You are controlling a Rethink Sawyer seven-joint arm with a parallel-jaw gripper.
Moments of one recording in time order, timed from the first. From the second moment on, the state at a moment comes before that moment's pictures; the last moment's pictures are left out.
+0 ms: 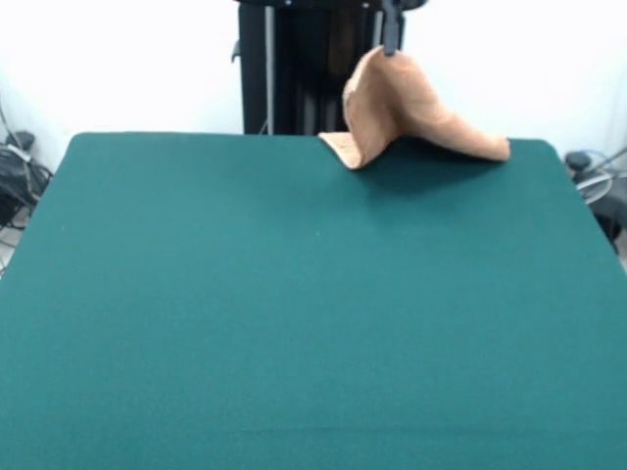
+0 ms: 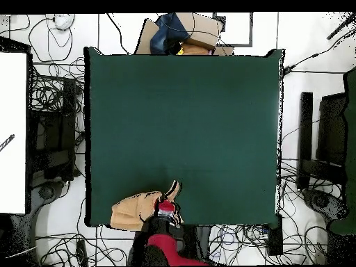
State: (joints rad) arm -0.52 -1.07 0.29 2.72 -0.03 -0.50 0.08
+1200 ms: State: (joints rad) arm -0.65 -0.97 0.24 2.69 -0.18 -0.60 0.08
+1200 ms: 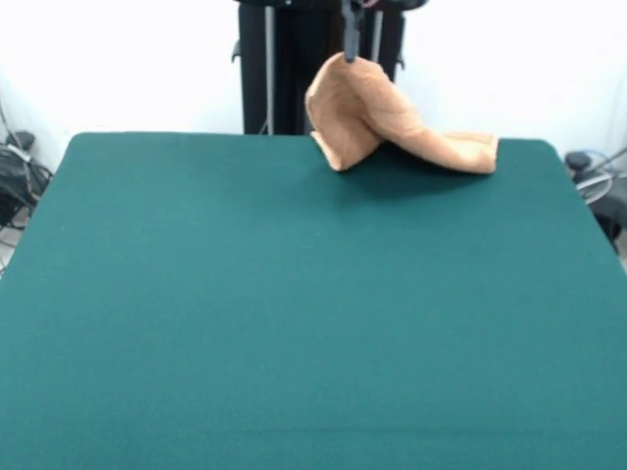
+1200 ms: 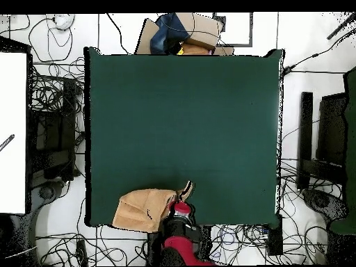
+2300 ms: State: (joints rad) arm -0.59 -1.00 0.25 2.61 -0.14 -0.60 0.31
